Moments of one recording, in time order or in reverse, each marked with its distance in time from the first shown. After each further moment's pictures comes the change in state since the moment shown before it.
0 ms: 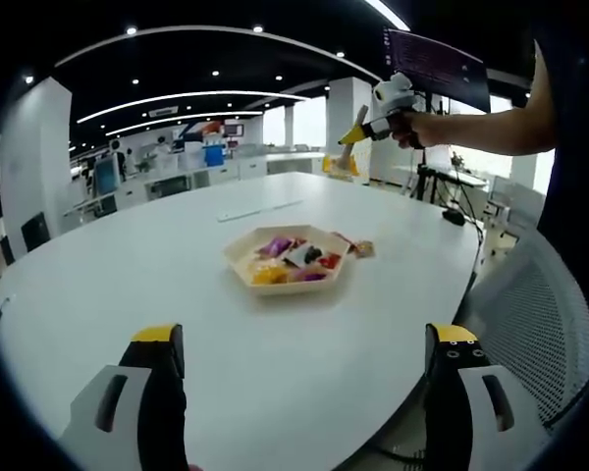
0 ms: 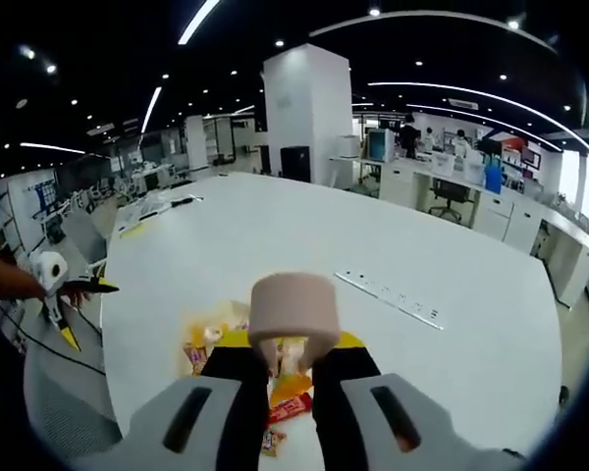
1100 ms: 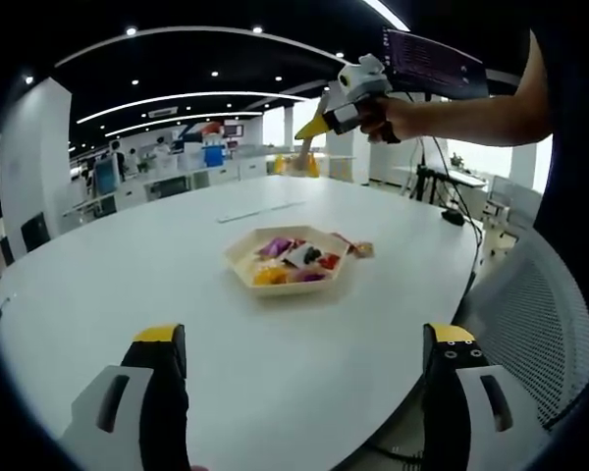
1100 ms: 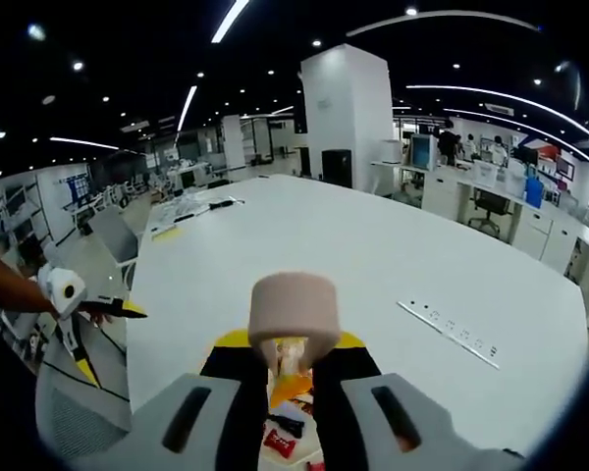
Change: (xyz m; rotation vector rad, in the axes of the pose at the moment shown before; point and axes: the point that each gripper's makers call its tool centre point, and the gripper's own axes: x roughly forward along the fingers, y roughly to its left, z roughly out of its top) left arm -0.001 0.000 0.000 -0.003 0.000 -0.002; right arm 0.070 0.083 0.044 -0.042 -0.021 0.169
